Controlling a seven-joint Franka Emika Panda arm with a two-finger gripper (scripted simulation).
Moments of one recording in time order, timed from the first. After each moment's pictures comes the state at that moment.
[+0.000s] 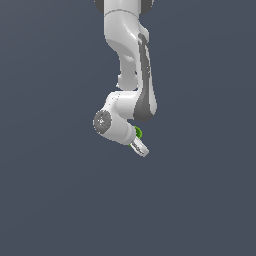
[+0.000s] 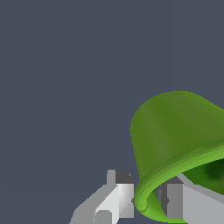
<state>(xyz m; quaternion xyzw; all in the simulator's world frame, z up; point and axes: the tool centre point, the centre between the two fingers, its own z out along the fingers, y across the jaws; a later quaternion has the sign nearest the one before) -0.049 0.044 0.072 -0.85 0.45 0.25 0.12</state>
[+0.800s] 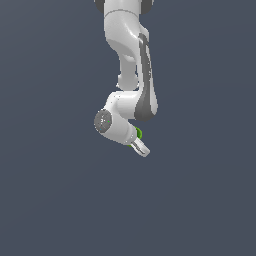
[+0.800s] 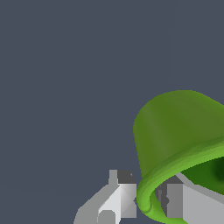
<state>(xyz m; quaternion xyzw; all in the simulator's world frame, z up) -0.045 0.047 0.072 -0.85 0.45 0.25 0.12</state>
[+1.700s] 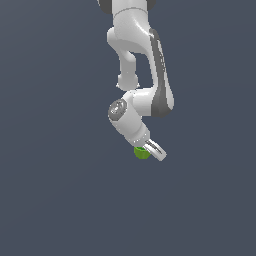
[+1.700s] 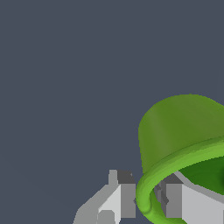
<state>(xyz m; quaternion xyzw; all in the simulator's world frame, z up) 0.013 0.097 0.087 -0.89 0.40 0.11 0.21</state>
